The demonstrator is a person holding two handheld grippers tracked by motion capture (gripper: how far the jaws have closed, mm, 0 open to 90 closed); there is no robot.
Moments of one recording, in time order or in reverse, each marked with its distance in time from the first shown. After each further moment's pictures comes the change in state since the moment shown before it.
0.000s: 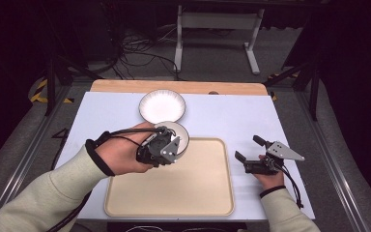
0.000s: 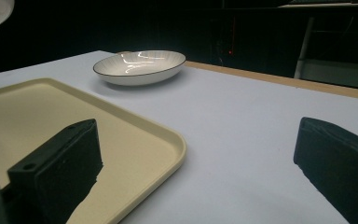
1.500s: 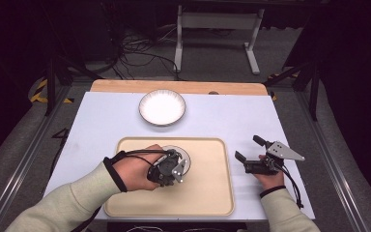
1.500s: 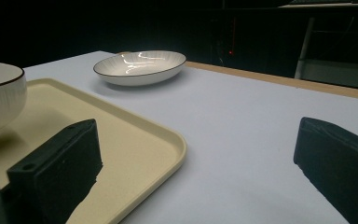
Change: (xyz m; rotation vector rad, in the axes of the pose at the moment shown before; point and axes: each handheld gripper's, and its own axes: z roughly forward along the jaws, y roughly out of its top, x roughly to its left) left arm -0.019 -0.003 0.072 0.063 -0.143 -0.009; right arm 0.000 0.000 0.000 0.000 0.002 0.002
